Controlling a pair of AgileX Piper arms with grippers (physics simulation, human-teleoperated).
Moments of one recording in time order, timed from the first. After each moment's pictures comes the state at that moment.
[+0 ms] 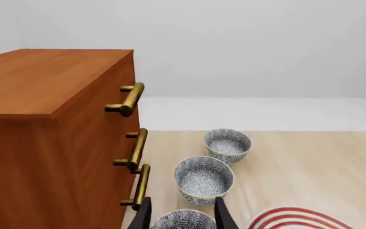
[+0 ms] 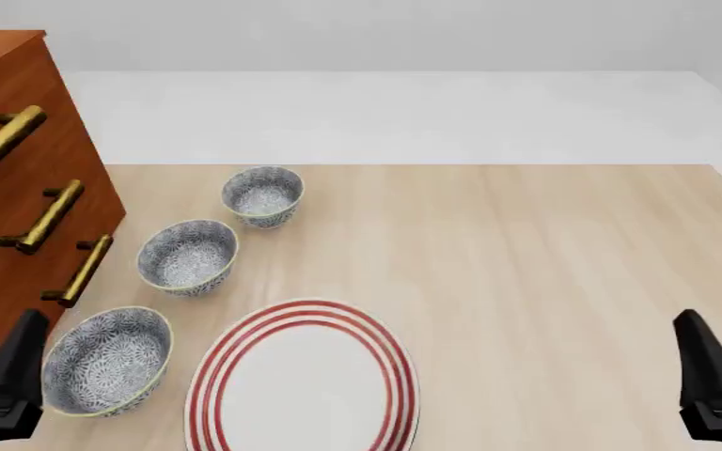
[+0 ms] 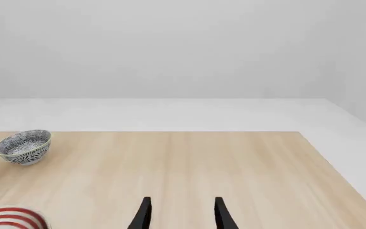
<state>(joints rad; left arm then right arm) 0.00 0.01 0.00 0.00 -0.01 0.00 0.00 0.00 0.00 0.00</state>
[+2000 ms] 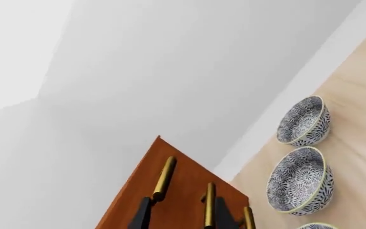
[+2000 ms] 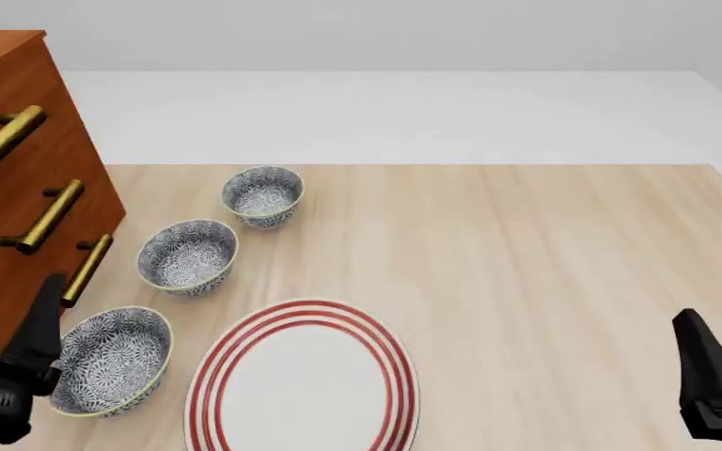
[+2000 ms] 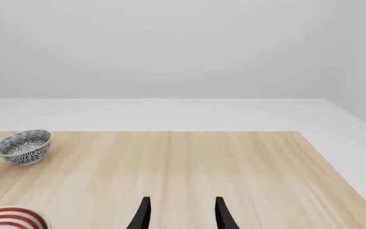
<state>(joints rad) -0.08 0.40 -0.01 -0.54 1.01 0.00 0.01 0.00 0.00 0.00</state>
